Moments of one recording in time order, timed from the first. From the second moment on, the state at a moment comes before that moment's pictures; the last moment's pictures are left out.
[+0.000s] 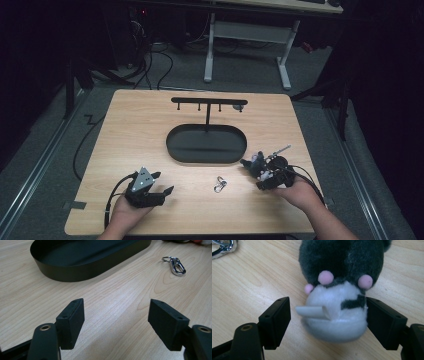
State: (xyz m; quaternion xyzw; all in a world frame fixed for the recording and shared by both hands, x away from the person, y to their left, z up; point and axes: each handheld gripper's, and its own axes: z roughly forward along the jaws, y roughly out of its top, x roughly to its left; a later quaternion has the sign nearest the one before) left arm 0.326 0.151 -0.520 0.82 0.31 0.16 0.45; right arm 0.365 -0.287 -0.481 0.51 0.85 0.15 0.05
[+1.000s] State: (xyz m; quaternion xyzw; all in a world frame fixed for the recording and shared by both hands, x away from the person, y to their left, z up) left arm 0.326 0.151 -0.520 0.82 0.31 0.16 0.45; right arm 0.370 -0.291 -0.469 0.51 0.84 0.17 0.04
